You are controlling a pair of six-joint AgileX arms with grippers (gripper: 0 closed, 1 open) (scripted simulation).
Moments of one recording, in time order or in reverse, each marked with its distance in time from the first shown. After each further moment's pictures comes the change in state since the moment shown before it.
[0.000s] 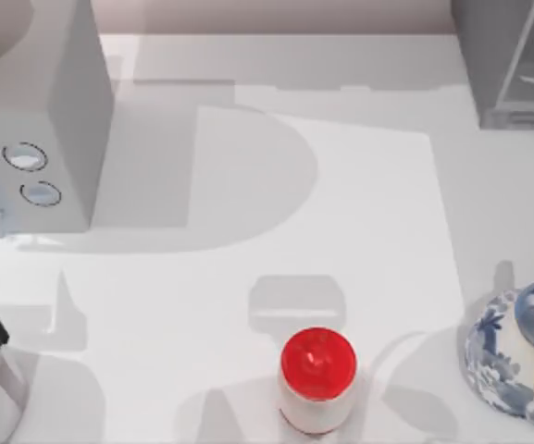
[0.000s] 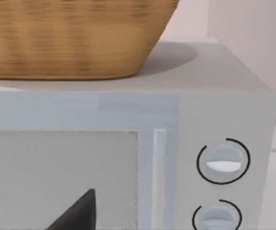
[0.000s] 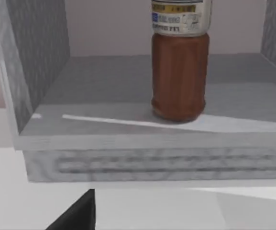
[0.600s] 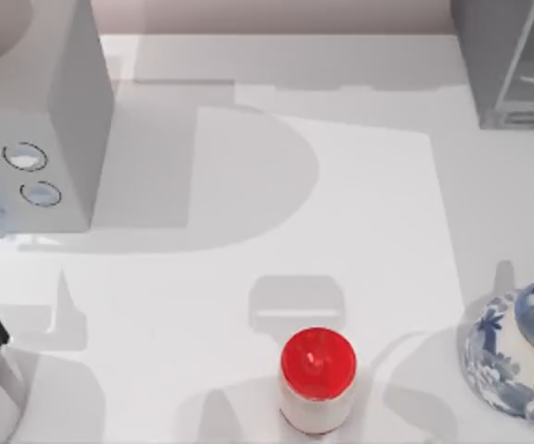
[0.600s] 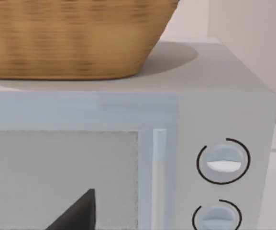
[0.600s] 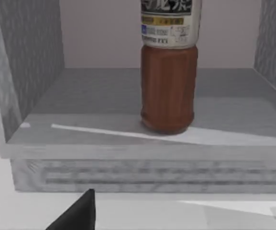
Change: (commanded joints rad) left arm 0.000 0.000 0.000 0.000 0.000 0.000; right arm -0.050 0.110 0.021 0.135 -0.057 0.001
